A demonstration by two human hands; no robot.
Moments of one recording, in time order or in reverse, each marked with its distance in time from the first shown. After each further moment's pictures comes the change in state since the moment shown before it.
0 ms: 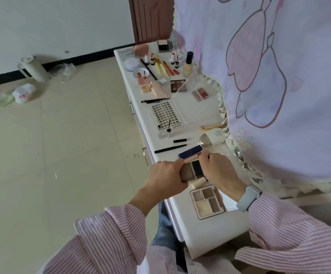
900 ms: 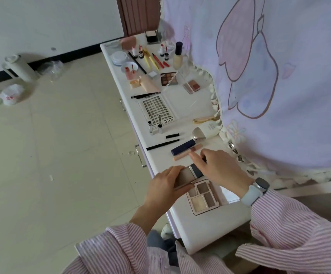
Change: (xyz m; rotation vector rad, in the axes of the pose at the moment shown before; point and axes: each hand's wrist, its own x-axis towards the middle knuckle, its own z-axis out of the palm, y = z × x) left_hand -0.022 0.006 0.045 -0.306 0.081 -0.016; right_hand -0.003 0.029 -0.008 -0.295 0.020 -0.262
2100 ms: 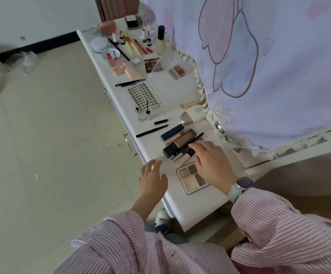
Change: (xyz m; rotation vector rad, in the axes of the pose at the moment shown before) left_hand -0.019 -0.021 0.031 0.034 -0.211 -0.443; right_hand -0.032 0.030 0.050 -0.218 0.160 -0.090
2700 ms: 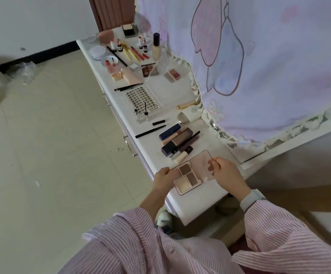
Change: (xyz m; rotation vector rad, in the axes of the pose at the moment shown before) left_hand -0.018 0.032 -0.002 -0.873 -0.260 -0.351; right_hand -0.046 0.019 0.003 0.501 -0.120 0.532
